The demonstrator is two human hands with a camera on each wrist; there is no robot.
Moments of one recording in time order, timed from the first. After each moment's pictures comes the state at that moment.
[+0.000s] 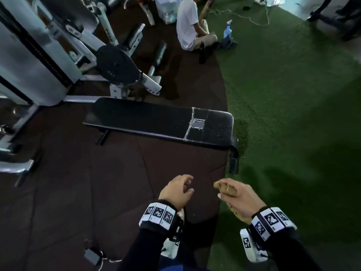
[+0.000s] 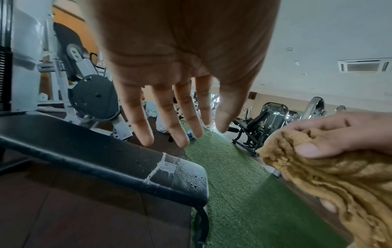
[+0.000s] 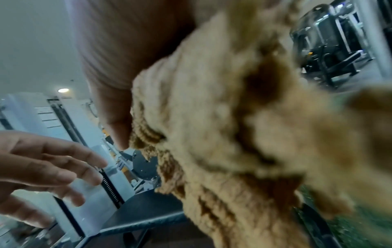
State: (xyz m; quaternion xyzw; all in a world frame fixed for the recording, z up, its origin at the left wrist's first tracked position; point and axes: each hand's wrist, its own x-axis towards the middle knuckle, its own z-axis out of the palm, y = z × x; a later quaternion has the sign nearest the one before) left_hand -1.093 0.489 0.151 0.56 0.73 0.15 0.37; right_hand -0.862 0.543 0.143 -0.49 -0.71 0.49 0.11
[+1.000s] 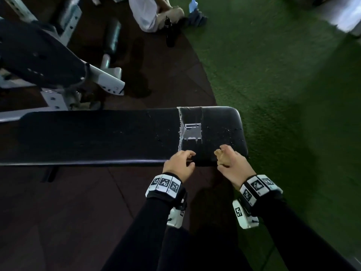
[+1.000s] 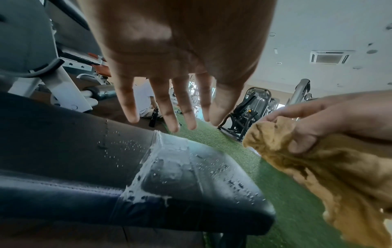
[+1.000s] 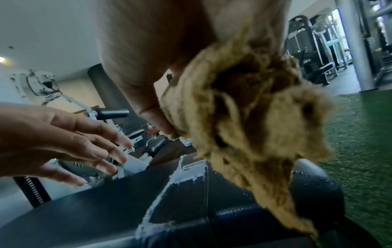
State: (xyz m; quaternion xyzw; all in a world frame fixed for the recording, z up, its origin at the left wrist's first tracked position) left_hand -1.208 0.815 -0.083 0.67 0.65 0.10 0.34; right_hand -1.004 0.815 -0.073 -0.67 -0.65 0.36 0.09
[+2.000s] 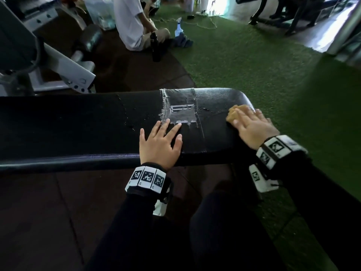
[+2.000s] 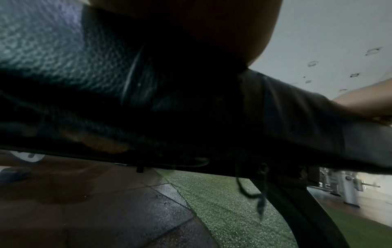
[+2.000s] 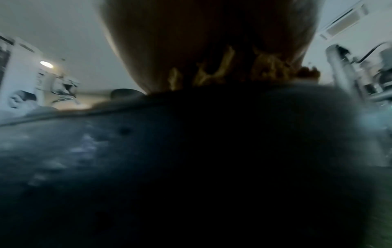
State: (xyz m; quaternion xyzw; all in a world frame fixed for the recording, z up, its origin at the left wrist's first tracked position) left_hand -1.220 0.893 -0.300 0.72 0.68 0.16 0.01; right_hand -0.951 0.935 -0.268 -0.73 -0.67 0.11 0.03
